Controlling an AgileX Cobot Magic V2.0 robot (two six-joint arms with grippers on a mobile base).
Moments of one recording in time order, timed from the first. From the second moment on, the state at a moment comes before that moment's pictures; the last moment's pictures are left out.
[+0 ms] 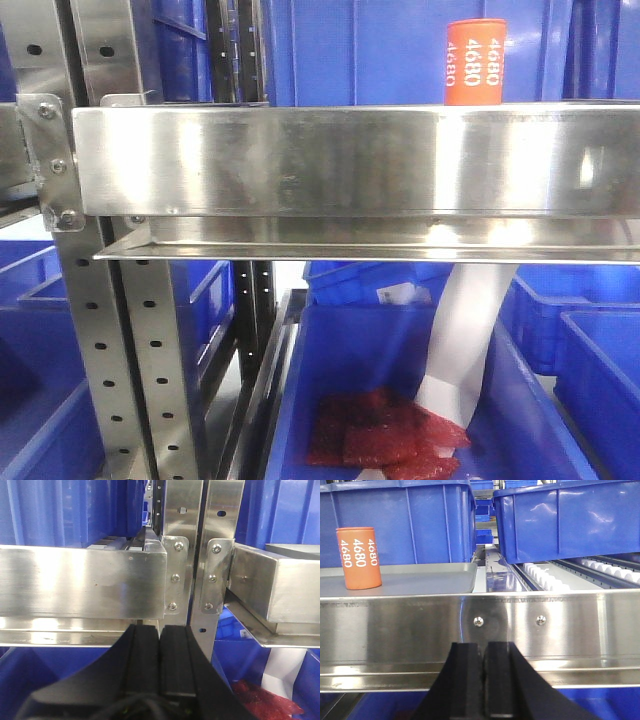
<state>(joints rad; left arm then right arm) -0.14 -0.02 0.03 -0.07 0.07 0.03 -0.07 -0.02 0.03 0.05 0.03 0.05</state>
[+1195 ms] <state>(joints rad) -0.14 -0.02 0.03 -0.07 0.07 0.03 -0.07 0.02 -0.18 0.05 0.10 0.05</state>
